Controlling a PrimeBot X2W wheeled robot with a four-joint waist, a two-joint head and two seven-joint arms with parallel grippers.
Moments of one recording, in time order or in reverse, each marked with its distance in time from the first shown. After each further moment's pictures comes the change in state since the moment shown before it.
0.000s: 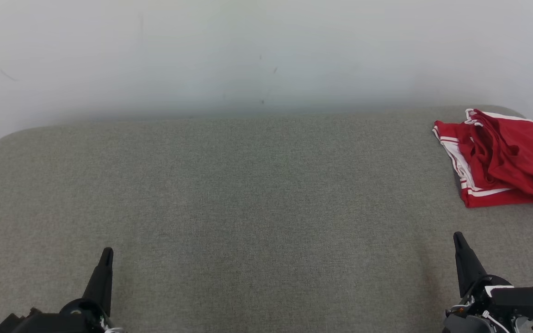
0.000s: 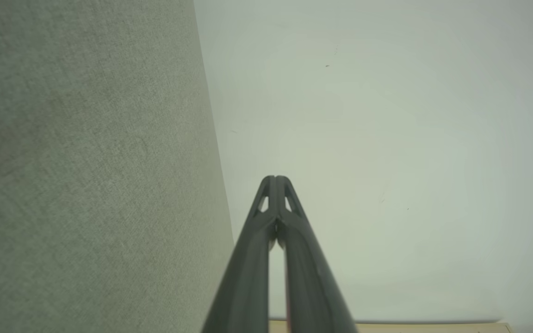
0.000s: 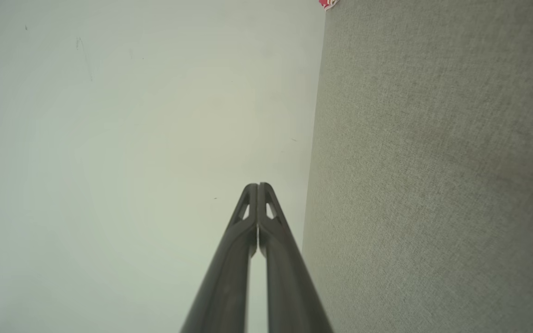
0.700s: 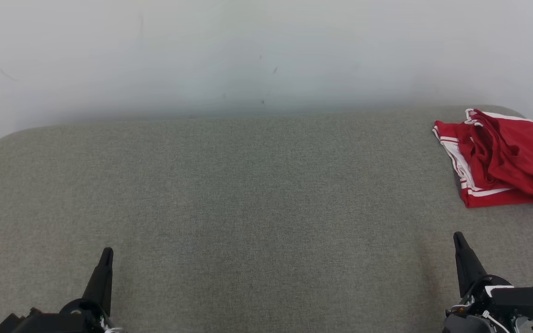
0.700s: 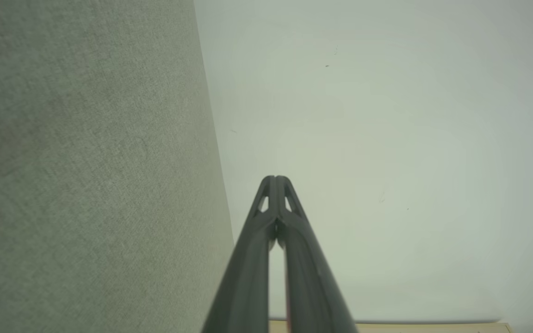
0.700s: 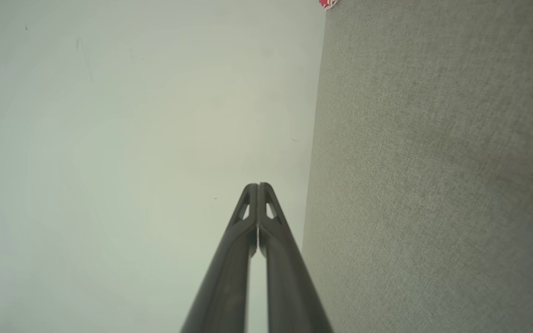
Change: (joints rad) left arm 0.000 0.000 0.000 0.000 0.000 0.000 0.000; right arm 0.000 0.000 -0.001 0.000 0.000 0.000 0.001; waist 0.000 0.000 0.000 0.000
